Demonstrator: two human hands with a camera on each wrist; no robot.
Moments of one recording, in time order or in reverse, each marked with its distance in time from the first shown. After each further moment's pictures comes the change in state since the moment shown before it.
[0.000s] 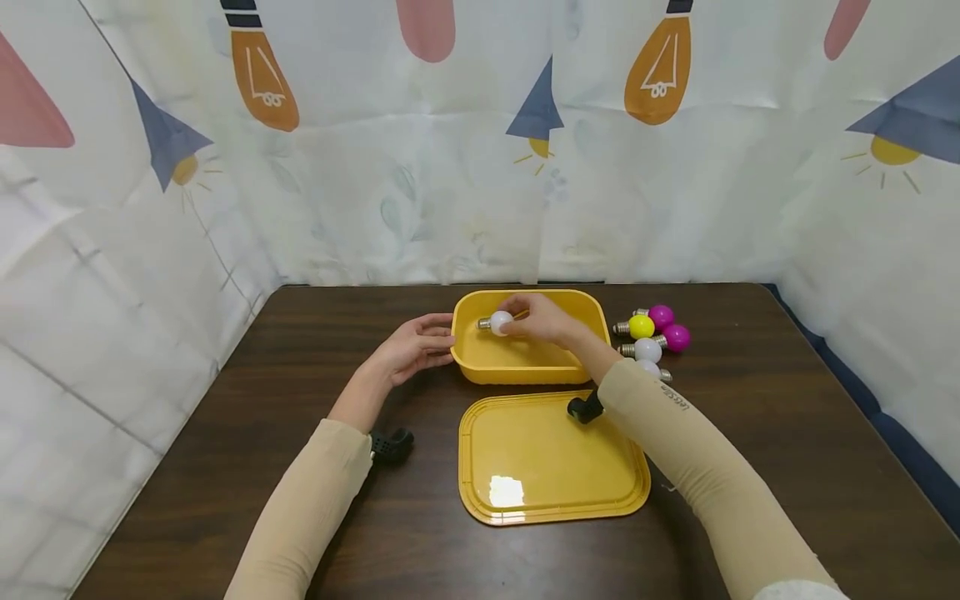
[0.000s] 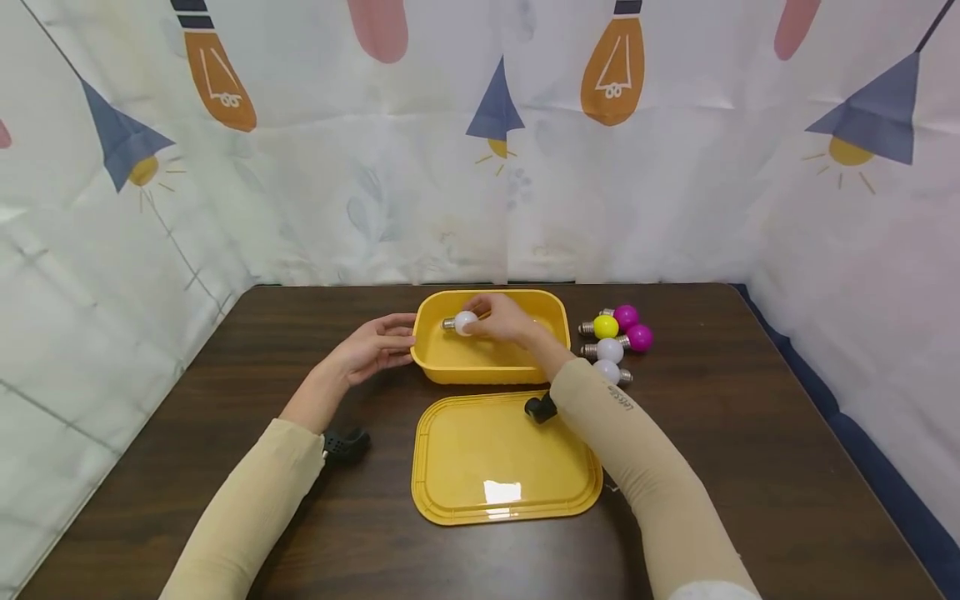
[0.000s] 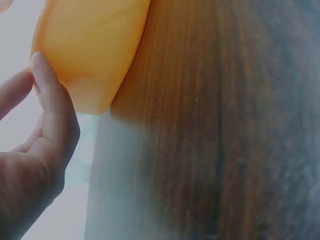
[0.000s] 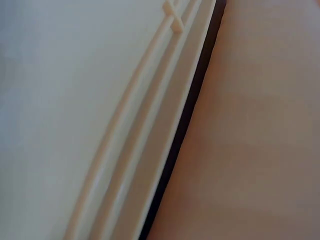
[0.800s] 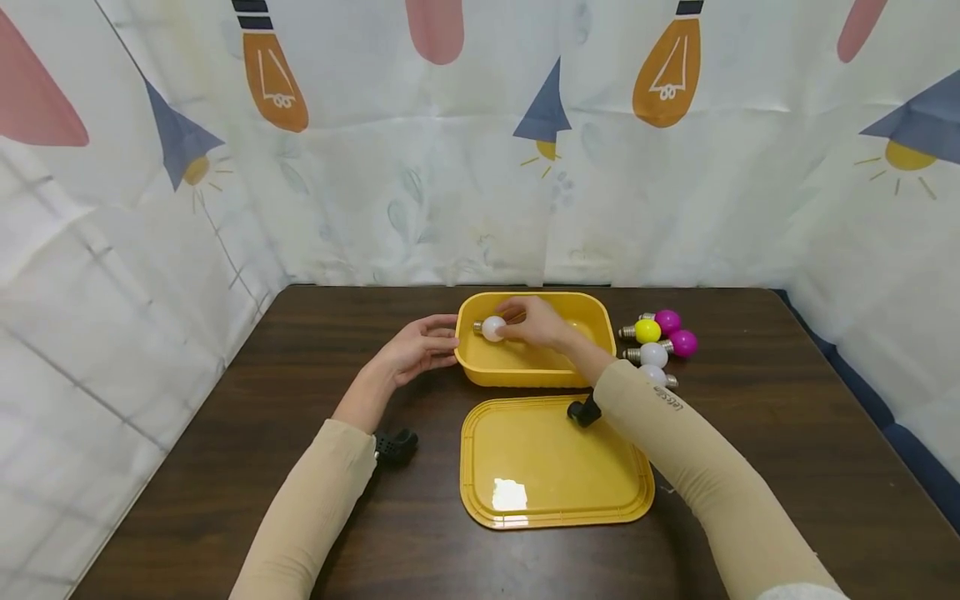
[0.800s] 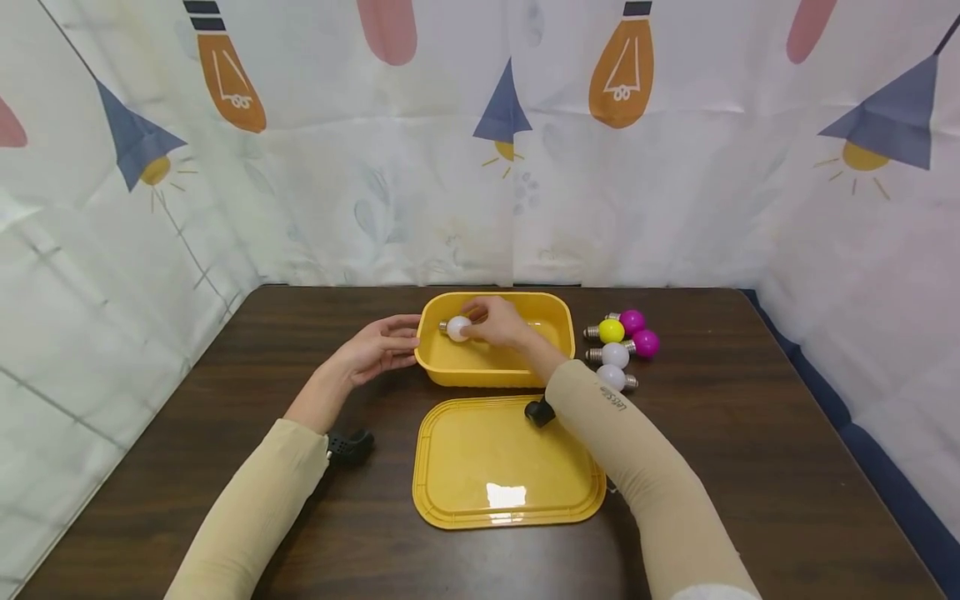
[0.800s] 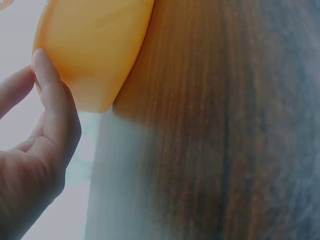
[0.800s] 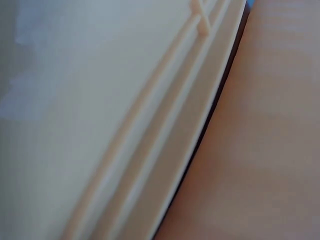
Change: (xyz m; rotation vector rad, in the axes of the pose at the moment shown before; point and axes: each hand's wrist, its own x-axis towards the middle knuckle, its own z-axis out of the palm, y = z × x) left_hand 0.003 -0.006 0.000 -0.025 0.012 0.011; right_hand 0.012 0.007 0.014 -0.106 0.054 -0.020
